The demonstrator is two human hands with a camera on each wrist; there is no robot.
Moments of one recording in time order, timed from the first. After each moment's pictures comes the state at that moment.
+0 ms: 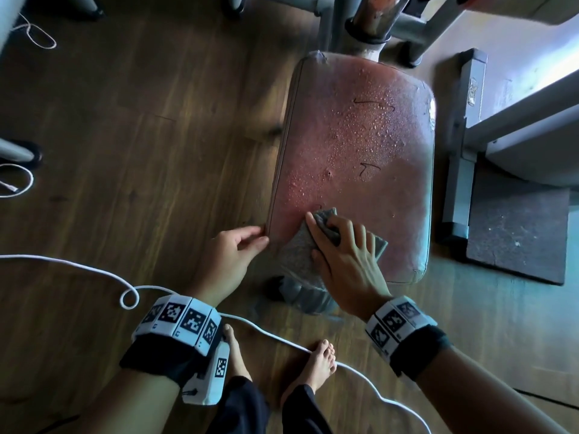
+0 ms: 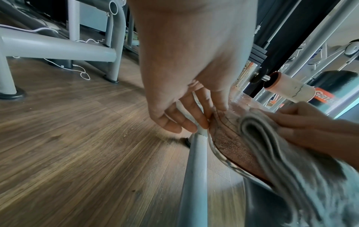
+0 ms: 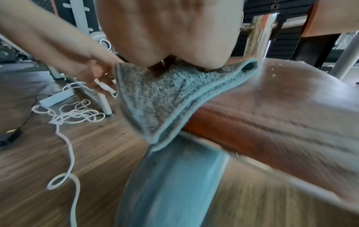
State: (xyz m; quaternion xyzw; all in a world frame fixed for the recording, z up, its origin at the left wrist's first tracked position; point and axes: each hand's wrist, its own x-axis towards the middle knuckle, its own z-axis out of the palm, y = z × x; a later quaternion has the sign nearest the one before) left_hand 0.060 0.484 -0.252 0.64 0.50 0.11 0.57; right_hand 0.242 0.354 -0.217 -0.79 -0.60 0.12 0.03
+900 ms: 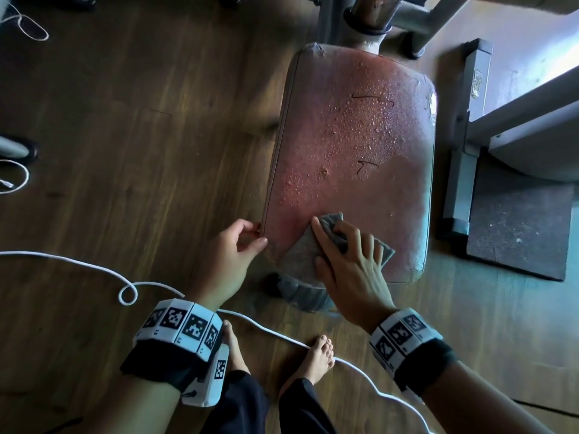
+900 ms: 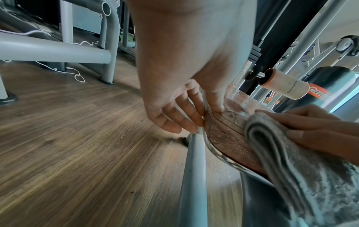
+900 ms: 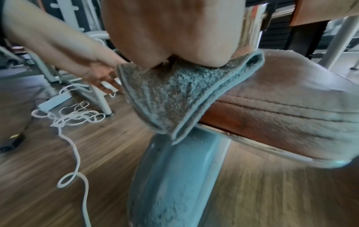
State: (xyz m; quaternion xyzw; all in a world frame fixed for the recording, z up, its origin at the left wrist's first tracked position) left_hand 0.066 0.478 -0.248 0.65 0.49 0.10 0.58; right_hand 0.246 0.338 -0.215 -0.81 -0.56 0.15 0.02
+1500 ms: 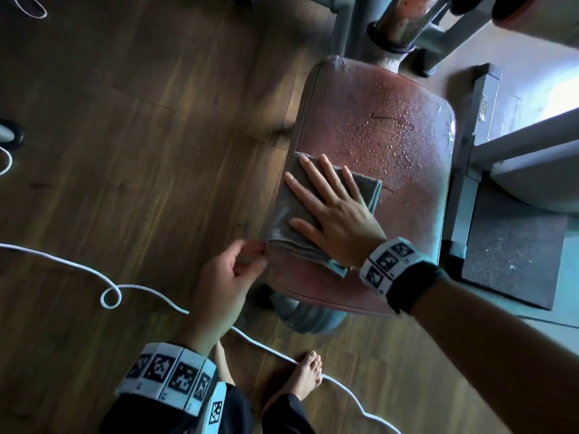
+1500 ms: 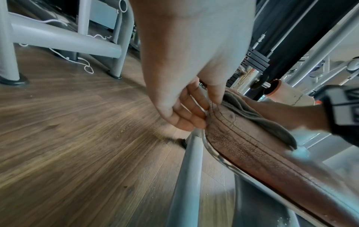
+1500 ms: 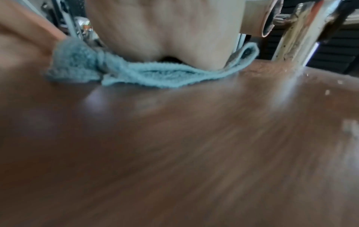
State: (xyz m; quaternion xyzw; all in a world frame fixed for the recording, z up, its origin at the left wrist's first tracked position) left_hand 0.062 0.474 -0.245 0.59 0.51 0.14 0.61; right_hand 0.297 0.463 -0.234 -0.68 -0.72 0.12 -0.08
